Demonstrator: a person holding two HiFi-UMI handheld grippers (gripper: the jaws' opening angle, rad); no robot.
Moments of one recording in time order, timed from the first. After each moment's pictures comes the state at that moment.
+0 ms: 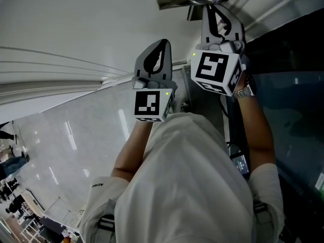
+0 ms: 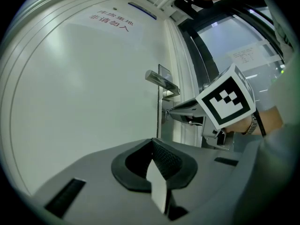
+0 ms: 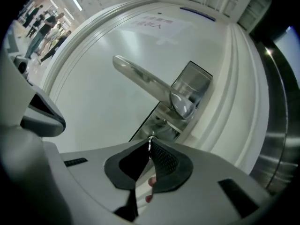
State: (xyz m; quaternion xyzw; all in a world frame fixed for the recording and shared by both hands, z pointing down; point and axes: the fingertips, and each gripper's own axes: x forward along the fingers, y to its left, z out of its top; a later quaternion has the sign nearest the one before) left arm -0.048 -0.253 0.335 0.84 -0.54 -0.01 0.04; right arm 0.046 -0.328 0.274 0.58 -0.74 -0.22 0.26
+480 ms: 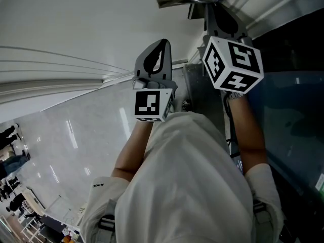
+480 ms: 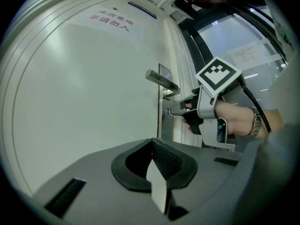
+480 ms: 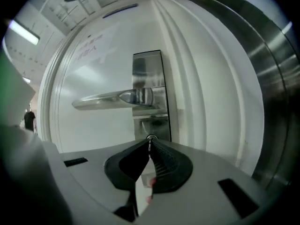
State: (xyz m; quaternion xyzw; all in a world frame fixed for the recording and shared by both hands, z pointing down) left arm -0.049 -0.250 0.337 0.84 -0.55 0.00 0.04; right arm 0.057 -0.332 0.270 0.60 -0.80 0.06 0.04
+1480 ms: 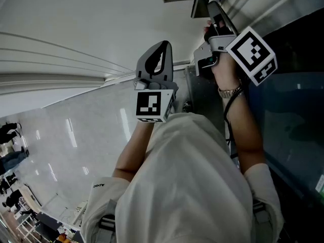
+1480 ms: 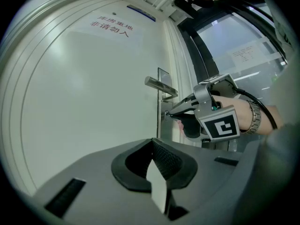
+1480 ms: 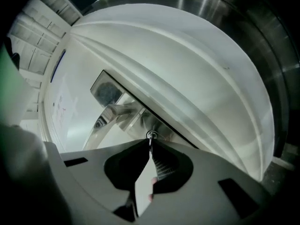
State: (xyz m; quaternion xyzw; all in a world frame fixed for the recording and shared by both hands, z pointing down) left arm -0.053 -0.240 0.336 0.83 -0.56 0.00 0.04; right arm 0.067 -0.337 0.281 0.52 -0.75 0.37 -0.20
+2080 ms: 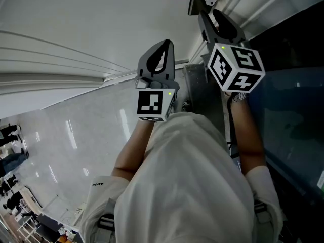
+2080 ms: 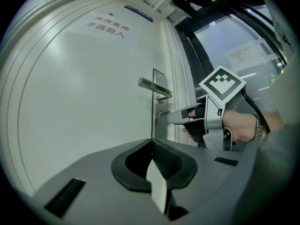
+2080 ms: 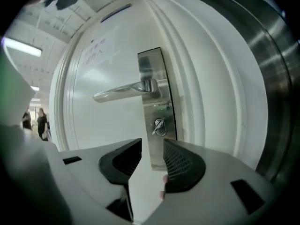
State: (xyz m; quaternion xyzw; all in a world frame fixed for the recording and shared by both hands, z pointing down) left arm -0.043 -0.224 0.333 0.84 -0.54 0.00 0.03; right arm 0.053 -0.300 0.294 0.55 -0.83 0.10 0.04
